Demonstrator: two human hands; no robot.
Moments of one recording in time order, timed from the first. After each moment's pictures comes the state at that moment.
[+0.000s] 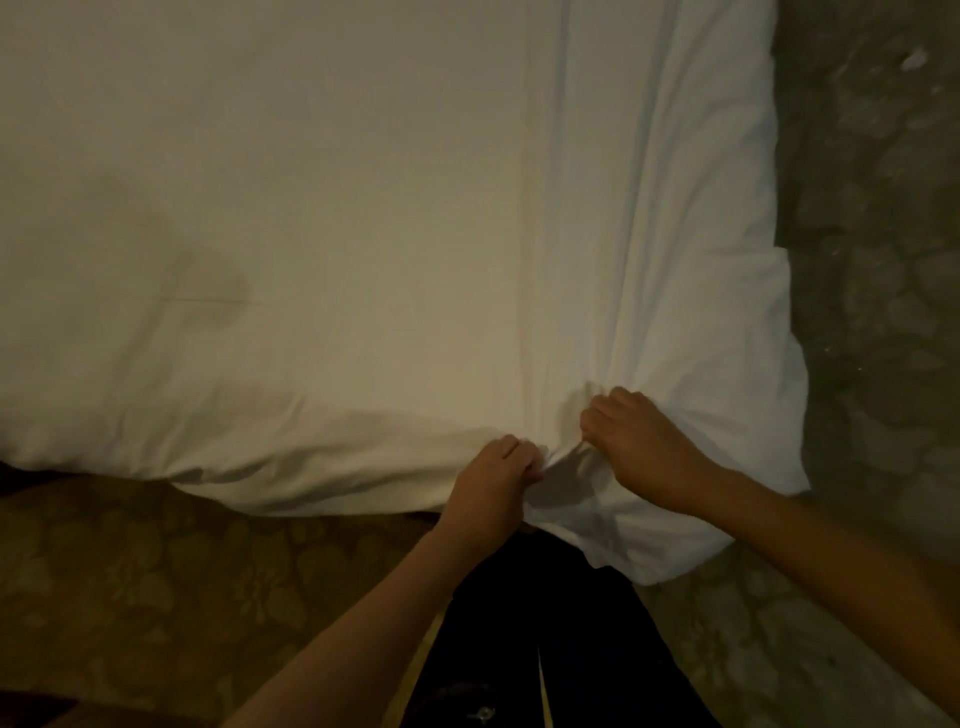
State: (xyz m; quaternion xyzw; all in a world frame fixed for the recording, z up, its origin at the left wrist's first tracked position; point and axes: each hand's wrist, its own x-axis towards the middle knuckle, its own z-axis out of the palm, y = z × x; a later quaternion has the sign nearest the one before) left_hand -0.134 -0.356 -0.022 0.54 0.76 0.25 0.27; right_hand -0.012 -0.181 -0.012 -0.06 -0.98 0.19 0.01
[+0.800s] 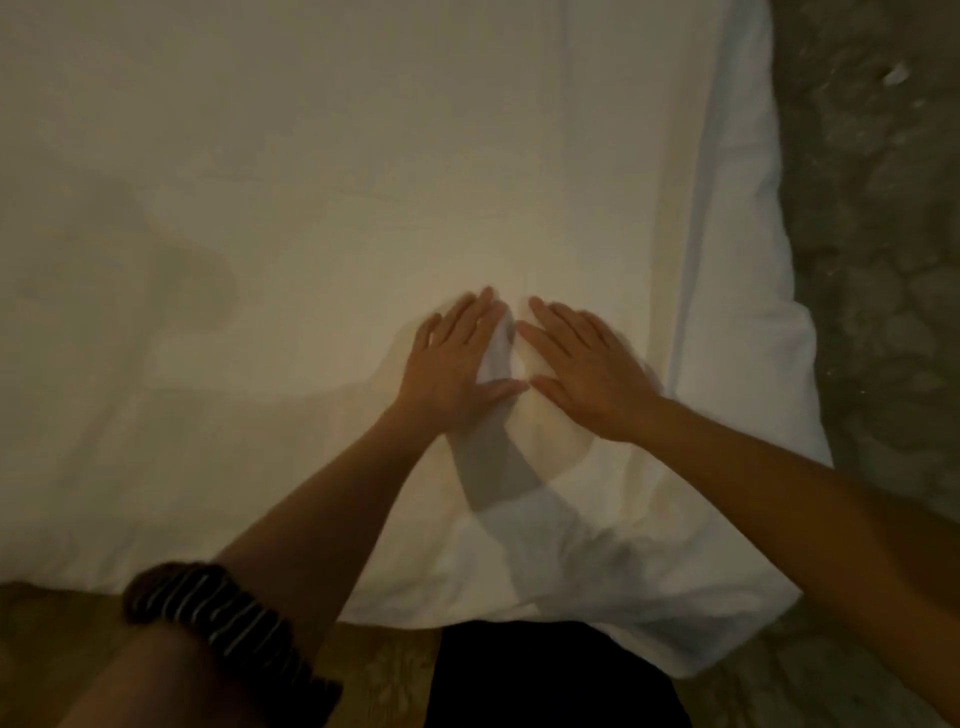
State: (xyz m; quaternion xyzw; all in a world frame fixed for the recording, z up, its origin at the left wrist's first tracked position) left_hand -0.306 -0.220 -0.045 0.58 0.80 0.06 0.12; right_hand -0.142 -0.095 -0.048 -0.17 -0.98 0.12 -0.07
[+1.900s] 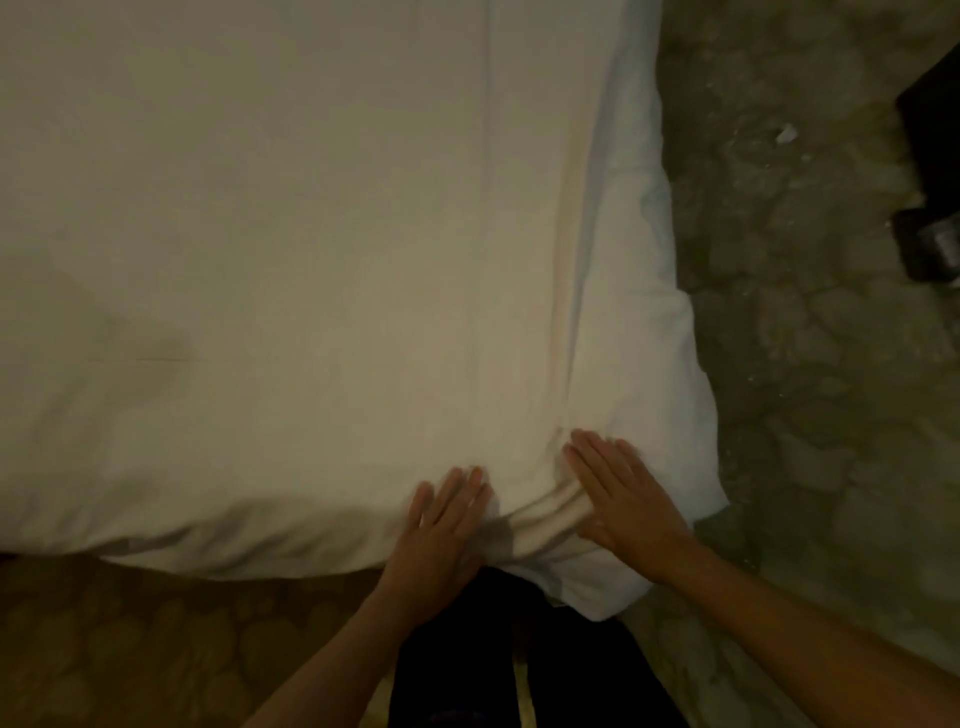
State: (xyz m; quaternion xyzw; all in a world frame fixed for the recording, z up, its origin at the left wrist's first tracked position) left_hand -0.123 -0.375 -0.054 0.66 0.74 0.07 0.11; right_hand 0.071 -0.177 -0.045 -0.15 -0.98 0.09 -0.05
